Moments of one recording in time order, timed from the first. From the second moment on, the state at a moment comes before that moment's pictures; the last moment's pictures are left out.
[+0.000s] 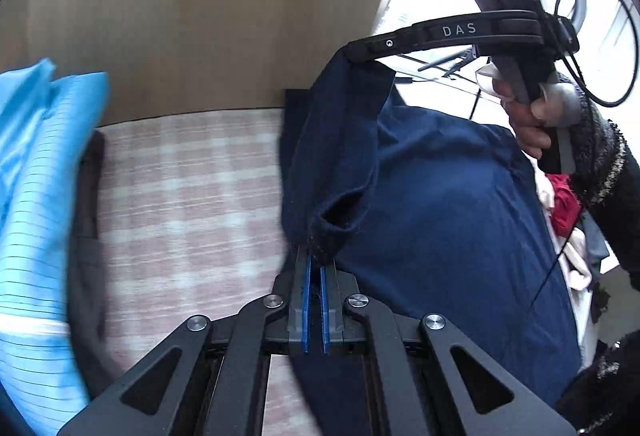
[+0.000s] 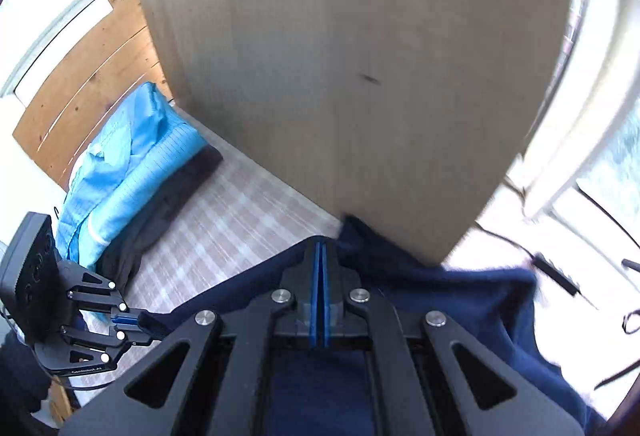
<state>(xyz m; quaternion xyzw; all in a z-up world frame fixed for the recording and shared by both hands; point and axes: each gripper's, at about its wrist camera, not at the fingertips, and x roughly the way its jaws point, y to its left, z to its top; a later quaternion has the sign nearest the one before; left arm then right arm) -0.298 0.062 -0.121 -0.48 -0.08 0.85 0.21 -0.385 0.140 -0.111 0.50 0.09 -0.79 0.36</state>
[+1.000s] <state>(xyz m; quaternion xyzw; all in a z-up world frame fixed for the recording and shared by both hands) -0.299 0.090 -0.157 -0.53 0.04 0.84 0.12 -0.297 0.113 -0.178 0.53 0.10 -0.76 0.36</state>
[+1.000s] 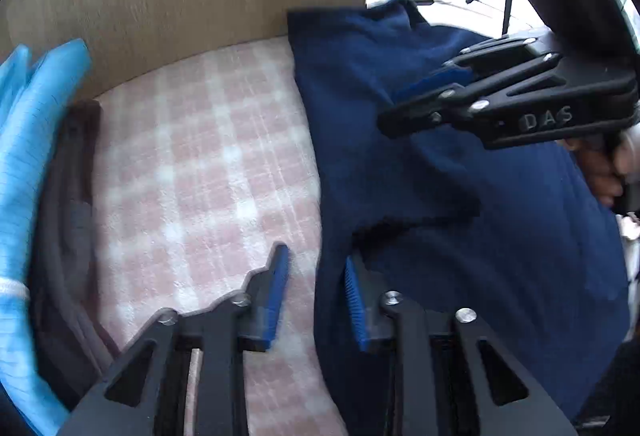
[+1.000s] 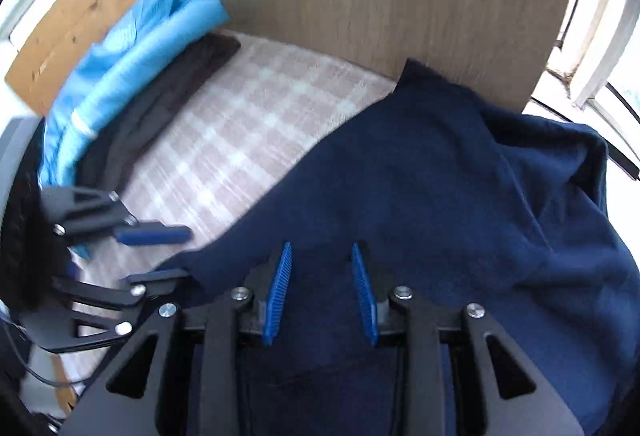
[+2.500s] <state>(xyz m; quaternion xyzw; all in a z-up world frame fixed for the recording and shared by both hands) 0.138 0.071 -0.109 -0.52 -0.18 0.83 -0.08 -0.183 0.253 -0.036 0.49 0.05 -0.78 0.38</state>
